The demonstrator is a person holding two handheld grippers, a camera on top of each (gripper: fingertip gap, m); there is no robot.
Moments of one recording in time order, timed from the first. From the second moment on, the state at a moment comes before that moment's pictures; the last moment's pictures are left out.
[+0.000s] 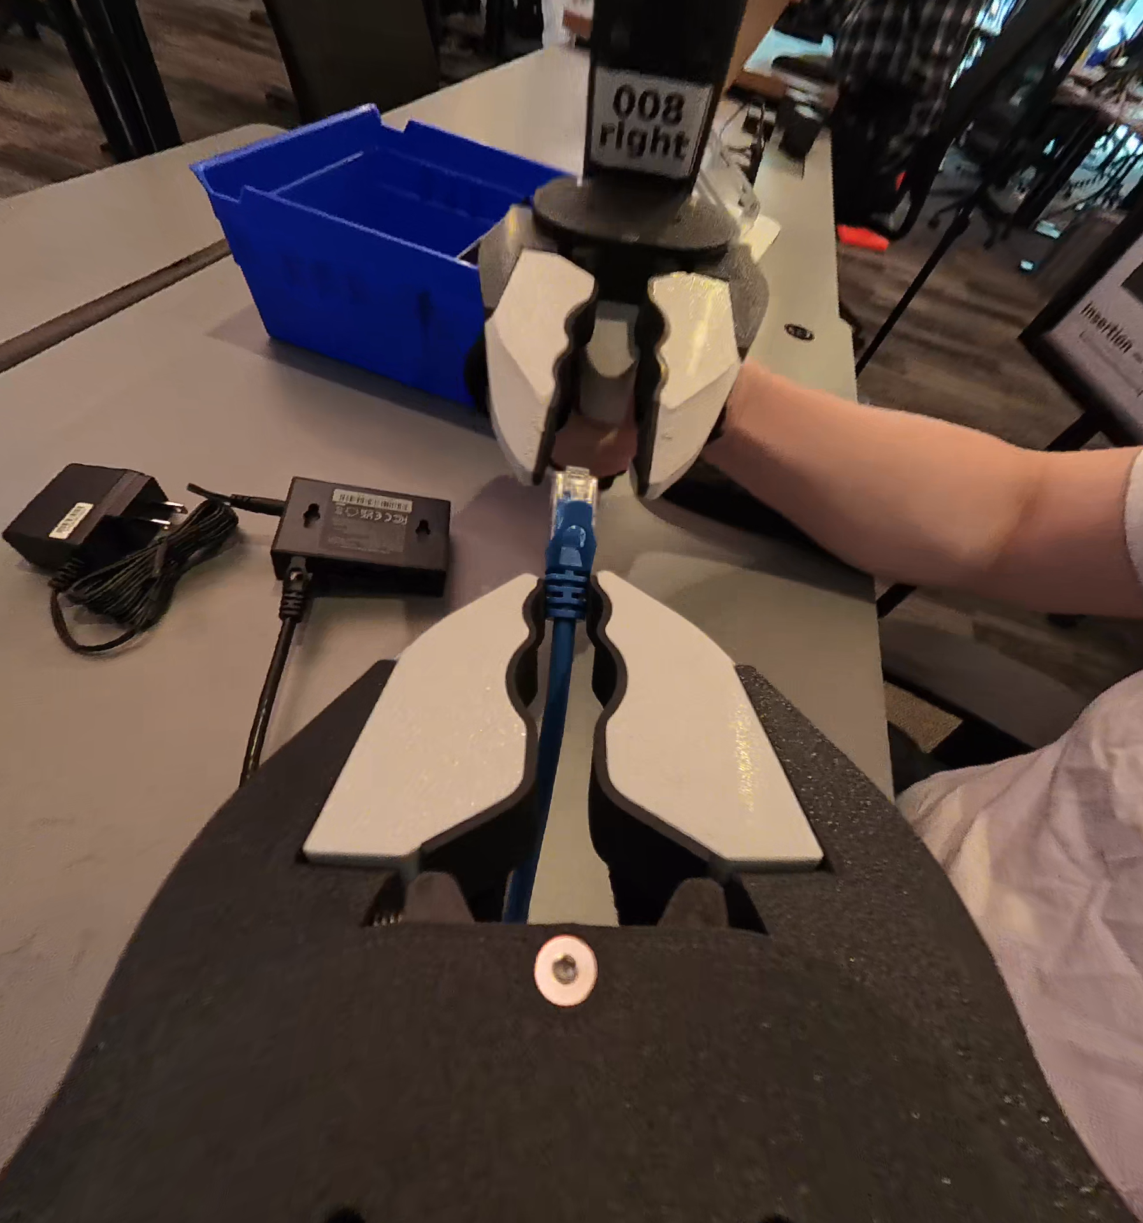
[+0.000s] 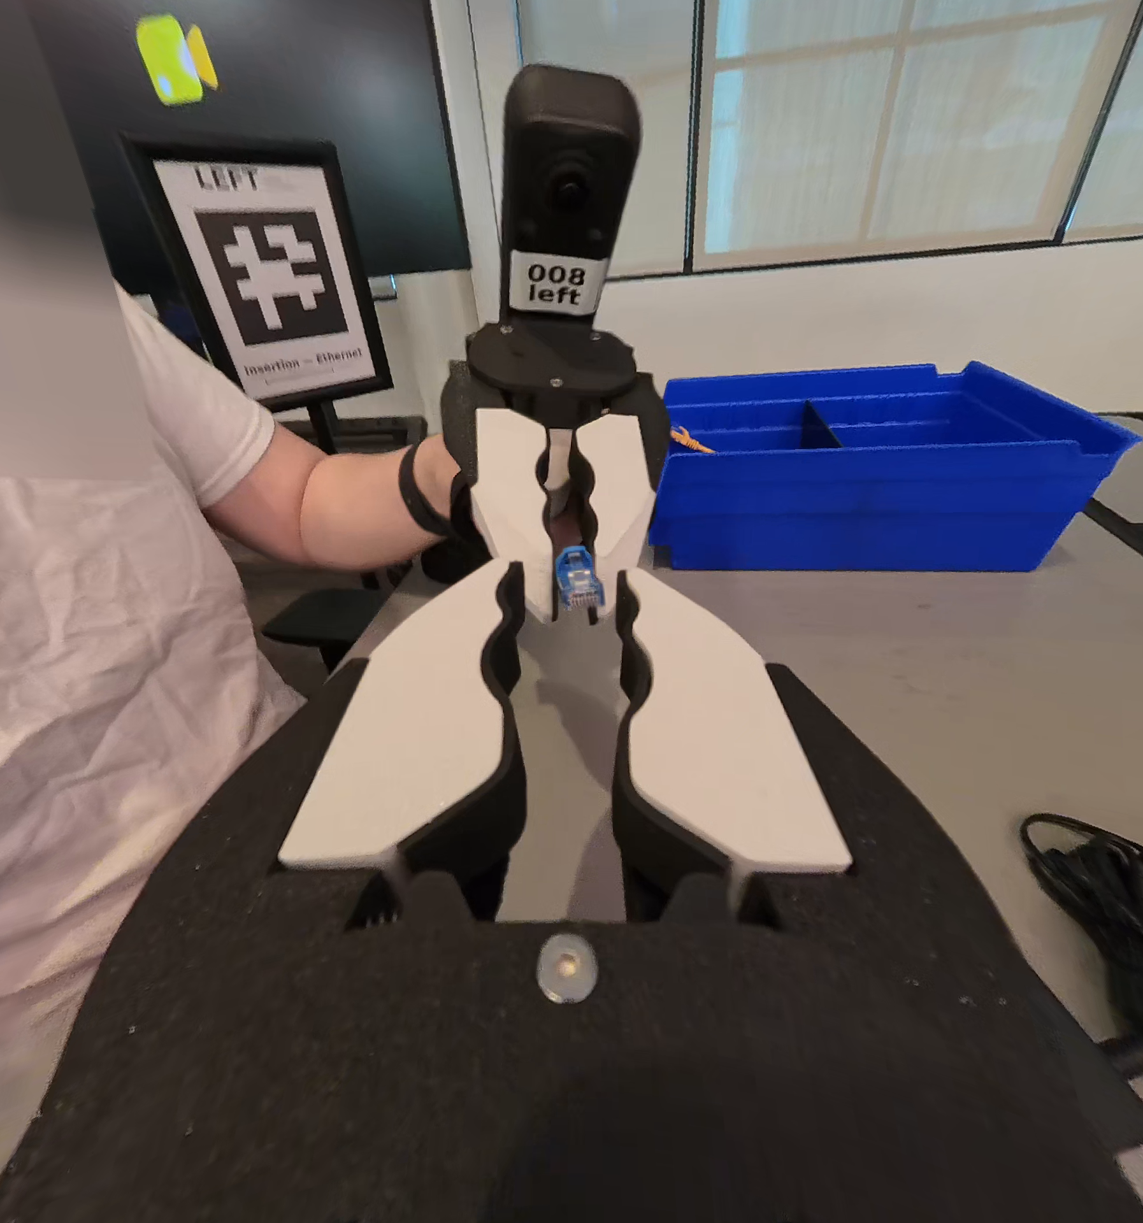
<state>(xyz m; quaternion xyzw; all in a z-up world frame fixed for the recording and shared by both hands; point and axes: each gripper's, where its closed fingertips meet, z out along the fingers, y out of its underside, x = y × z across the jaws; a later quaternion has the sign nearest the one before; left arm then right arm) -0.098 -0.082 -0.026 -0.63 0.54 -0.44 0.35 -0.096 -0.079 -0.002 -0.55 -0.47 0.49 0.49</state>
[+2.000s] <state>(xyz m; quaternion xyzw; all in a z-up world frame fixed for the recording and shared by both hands) -0.081 -0.069 -0.017 -0.61 0.53 -0.42 0.41 -0.095 -0.066 -0.006 -0.55 -0.43 0.47 0.54</state>
